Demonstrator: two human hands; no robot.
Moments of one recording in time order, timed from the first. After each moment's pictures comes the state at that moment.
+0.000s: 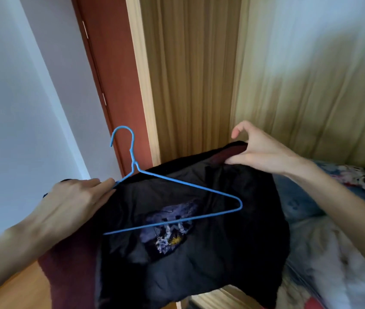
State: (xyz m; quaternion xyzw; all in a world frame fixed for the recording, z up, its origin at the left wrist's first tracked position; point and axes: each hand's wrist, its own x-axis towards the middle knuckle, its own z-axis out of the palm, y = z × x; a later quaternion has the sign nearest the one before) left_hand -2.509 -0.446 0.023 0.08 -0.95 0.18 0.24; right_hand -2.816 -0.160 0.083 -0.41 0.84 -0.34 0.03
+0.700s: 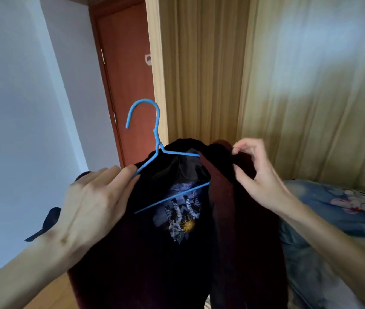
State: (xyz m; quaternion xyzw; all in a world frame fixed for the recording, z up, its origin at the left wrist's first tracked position) left_hand -2.525 -0.394 0.064 0.11 -0.86 0.18 0.47; right_hand -2.792 -0.171 0.059 -0.57 0.64 -0.50 -0.12
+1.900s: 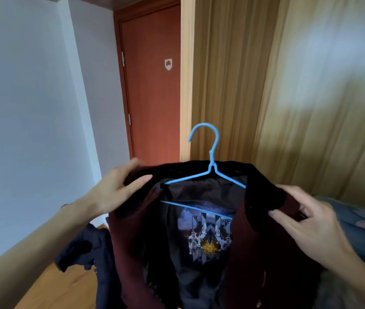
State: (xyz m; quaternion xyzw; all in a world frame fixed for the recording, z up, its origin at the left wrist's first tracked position) left_hand -2.546 -0.494 0.061 0.12 -0.92 -0.24 0.28; right_hand -2.757 -0.137 0.048 -0.54 0.65 -0.52 -0.13
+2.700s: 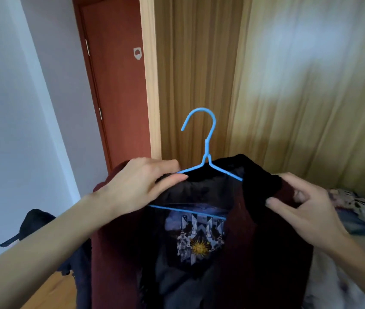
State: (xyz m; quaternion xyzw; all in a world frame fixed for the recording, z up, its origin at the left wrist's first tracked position) left_hand -2.614 -0.405 0.083 -0.11 -0.94 -0.06 0.31; right_hand -2.769 -0.098 0.051 -0.49 0.67 -0.56 -0.07
